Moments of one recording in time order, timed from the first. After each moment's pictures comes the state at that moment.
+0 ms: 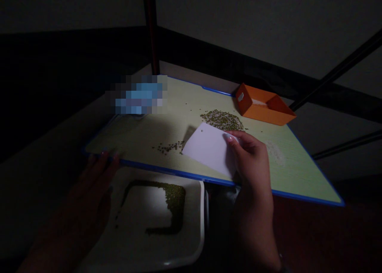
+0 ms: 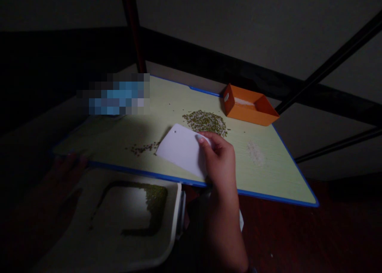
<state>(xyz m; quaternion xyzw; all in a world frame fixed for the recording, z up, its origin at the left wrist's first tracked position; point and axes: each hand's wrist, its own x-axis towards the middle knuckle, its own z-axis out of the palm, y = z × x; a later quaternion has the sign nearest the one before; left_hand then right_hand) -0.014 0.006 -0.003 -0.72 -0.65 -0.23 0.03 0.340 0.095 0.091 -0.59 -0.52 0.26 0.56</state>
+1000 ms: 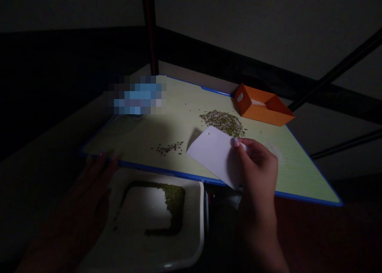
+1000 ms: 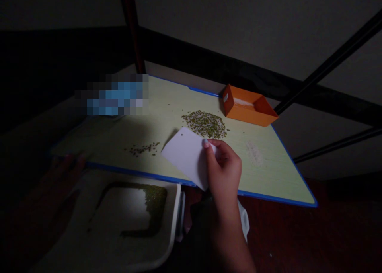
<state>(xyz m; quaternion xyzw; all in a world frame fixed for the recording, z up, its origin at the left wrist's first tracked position) -0.015 0.008 -0.007 -0.72 -0.65 -0.24 0.03 0.338 0.071 0.094 -0.64 -0.47 0.19 0.57</state>
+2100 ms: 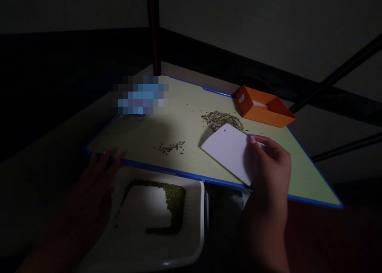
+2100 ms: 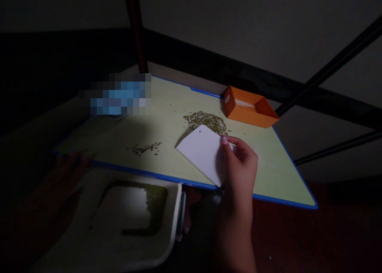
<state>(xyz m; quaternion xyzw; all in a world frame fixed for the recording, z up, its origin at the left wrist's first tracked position) -0.014 0.007 -0.004 -0.72 -0.66 -0.23 0.02 0.375 0.088 0.086 -0.64 -0.42 0.19 0.62</state>
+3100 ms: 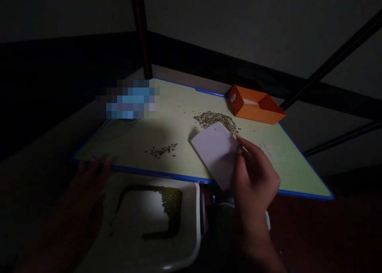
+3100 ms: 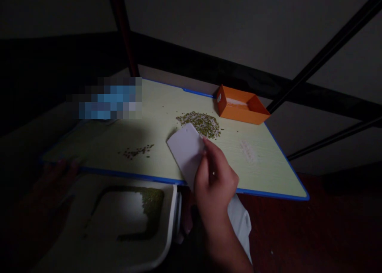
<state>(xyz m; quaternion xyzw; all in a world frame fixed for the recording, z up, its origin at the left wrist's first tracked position) -0.020 0.010 -0.010 -0.72 -0.65 -0.24 0.03 0.325 0.045 0.086 -0.58 -0.55 -0.01 0.60</state>
